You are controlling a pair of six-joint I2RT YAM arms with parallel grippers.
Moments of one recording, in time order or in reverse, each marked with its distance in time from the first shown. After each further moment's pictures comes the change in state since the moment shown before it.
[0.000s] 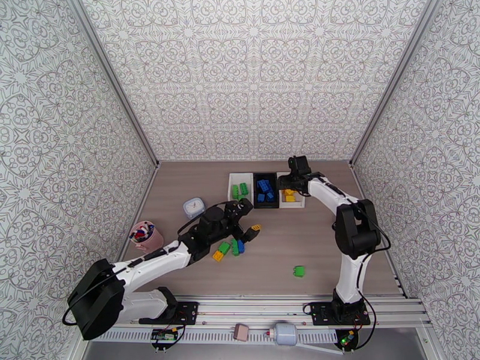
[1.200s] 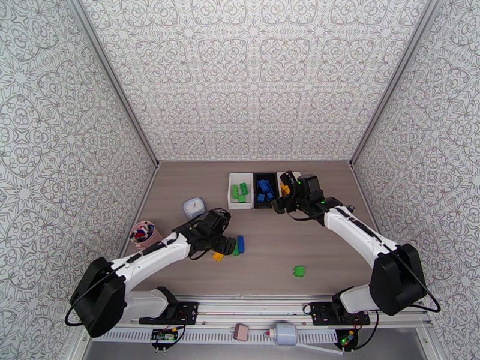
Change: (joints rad) left arm 0.077 0.074 0.108 -0.876 -0.159 -0.449; right arm 0.113 -0.462 -0.423 0.098 -0.189 -0.234
